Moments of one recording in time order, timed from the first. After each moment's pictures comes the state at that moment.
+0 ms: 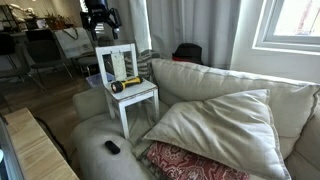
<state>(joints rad) 0.15 -0.17 0.04 -2.46 -0.04 2.29 -0.25</state>
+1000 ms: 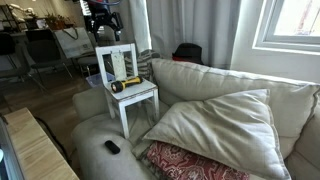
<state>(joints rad) 0.15 -0.09 0.08 -2.41 -0.03 2.34 -0.23</state>
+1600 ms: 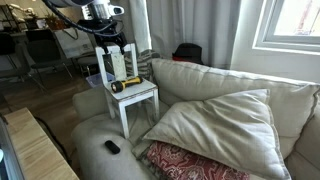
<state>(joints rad) 0.16 0.15 0.14 -2.41 0.11 2.79 -0.22</state>
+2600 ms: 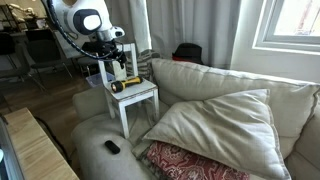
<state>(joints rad) 0.12 0.41 0.24 -2.34 0.13 3.02 -0.19</state>
